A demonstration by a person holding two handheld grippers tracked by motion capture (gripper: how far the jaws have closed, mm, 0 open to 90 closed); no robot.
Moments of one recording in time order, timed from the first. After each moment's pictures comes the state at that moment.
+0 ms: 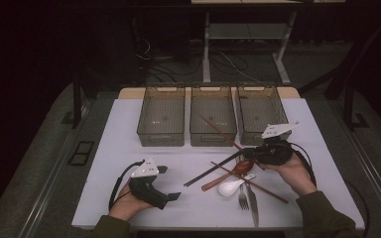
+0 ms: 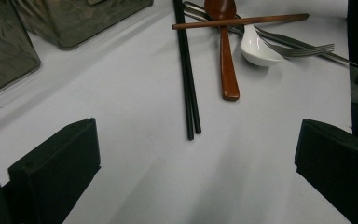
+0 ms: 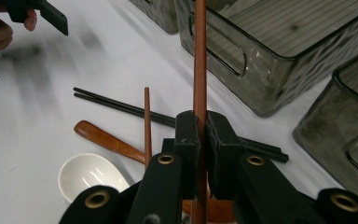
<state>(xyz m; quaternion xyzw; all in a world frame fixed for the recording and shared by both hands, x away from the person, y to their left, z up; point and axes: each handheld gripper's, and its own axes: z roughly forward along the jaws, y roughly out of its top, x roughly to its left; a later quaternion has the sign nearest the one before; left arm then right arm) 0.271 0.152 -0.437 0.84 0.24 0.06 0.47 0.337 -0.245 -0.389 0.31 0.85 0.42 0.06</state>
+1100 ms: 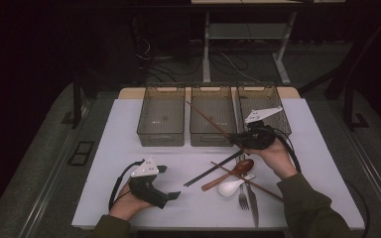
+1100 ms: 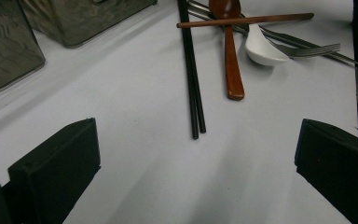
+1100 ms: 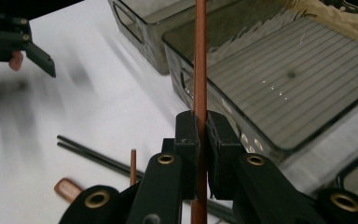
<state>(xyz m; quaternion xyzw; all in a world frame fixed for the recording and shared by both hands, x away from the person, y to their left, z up) 0.273 0.152 -0.438 0.84 0.25 0.06 0.47 0.375 -0.206 -0.373 0.31 0.85 0.43 0.07</state>
